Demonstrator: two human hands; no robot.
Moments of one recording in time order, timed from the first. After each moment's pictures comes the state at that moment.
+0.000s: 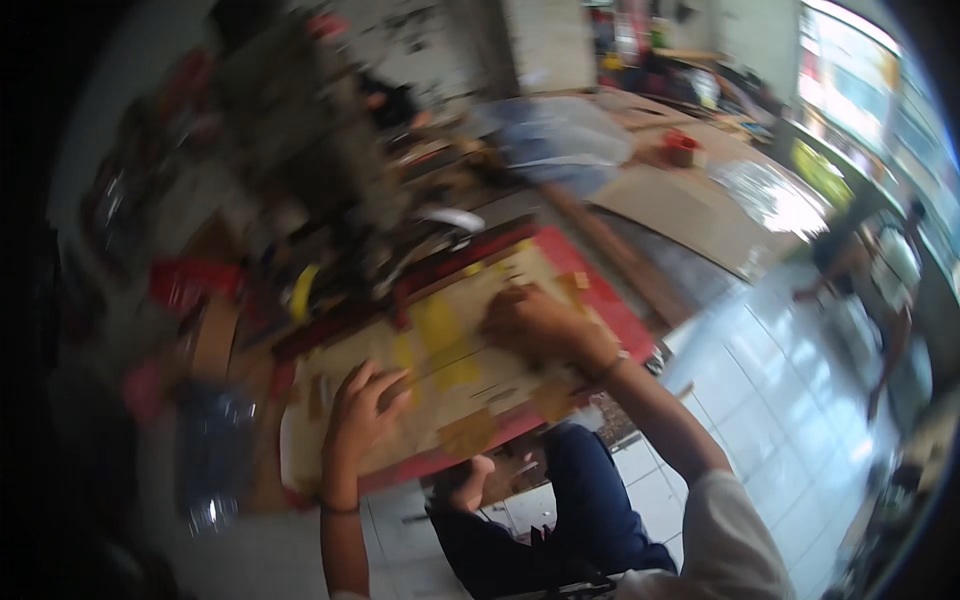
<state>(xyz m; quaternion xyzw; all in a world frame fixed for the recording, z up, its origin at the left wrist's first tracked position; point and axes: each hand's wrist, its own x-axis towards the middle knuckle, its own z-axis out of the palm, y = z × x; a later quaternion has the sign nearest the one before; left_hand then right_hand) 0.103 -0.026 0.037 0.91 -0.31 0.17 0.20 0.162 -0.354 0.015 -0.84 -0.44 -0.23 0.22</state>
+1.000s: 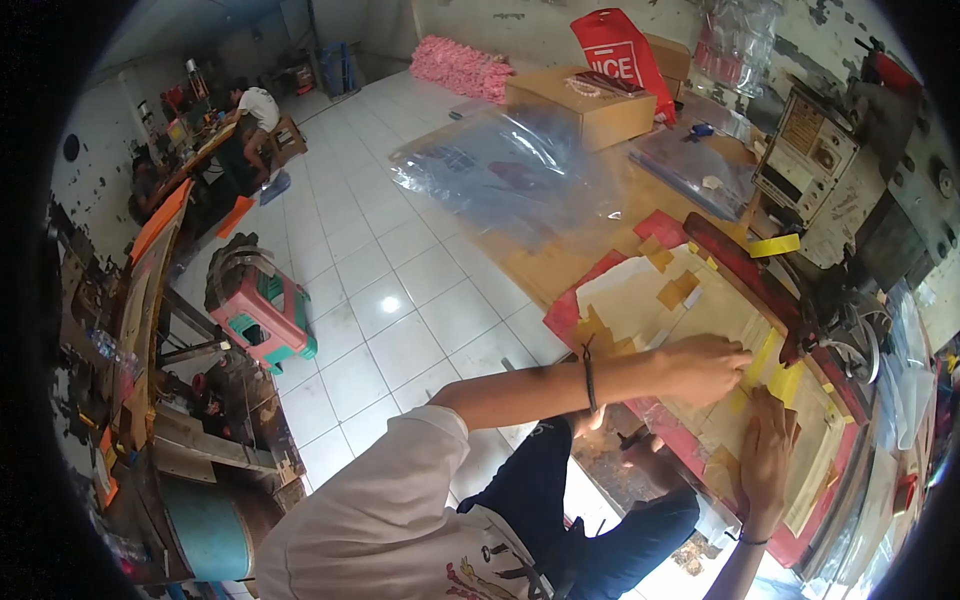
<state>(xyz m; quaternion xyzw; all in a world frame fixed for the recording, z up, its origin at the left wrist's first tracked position) 0.100 -0.018 0.006 0.92 -0.32 0.22 0.02 0.102 -0.242 0.032 -0.90 -0.38 -0.13 0.15</state>
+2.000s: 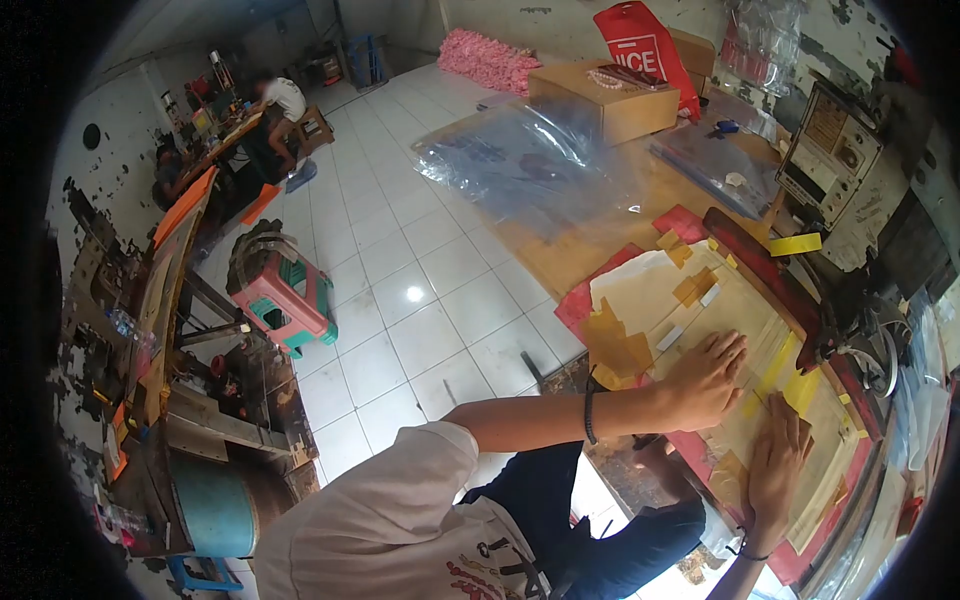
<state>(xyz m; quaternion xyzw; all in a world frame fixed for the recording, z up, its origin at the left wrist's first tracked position) 0.072 -0.048 -0.021 0.97 -0.05 0.21 0.14 0.105 -0.250 0.027 -0.90 -0.39 -0.11 0.15</state>
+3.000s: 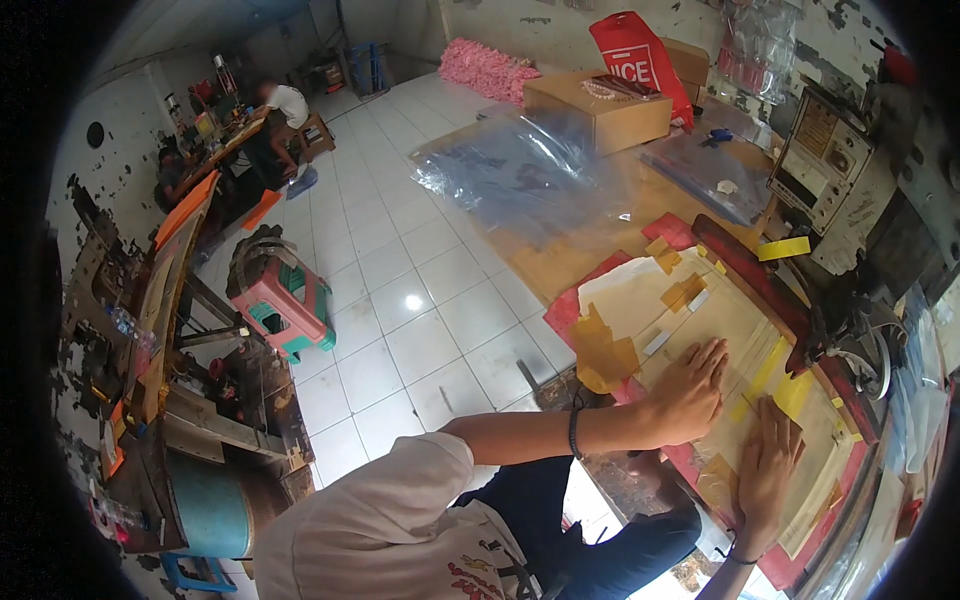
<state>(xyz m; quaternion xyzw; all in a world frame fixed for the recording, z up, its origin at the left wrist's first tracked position) 0.061 -0.058 -0.020 0.97 -0.01 0.22 0.12 0.104 -0.251 0.029 -0.90 -0.38 -0.12 0.15</state>
